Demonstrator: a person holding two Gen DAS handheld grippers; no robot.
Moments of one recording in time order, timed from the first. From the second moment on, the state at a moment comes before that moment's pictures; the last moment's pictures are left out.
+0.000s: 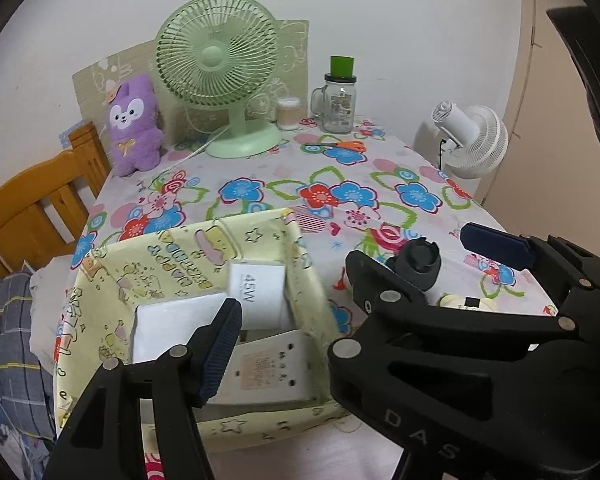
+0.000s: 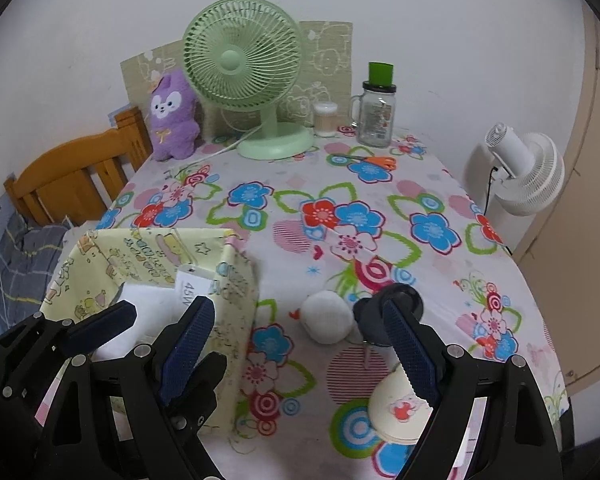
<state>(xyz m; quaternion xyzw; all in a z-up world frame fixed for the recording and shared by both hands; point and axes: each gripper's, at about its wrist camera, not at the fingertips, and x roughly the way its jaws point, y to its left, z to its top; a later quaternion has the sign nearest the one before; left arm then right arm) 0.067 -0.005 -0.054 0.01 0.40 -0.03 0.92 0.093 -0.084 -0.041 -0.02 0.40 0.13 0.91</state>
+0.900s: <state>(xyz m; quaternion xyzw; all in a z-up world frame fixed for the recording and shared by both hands) 0.068 -0.082 -0.049 0.01 0.38 -0.04 0.92 0.083 -0.178 -0.036 0.00 0.38 0.08 0.92</state>
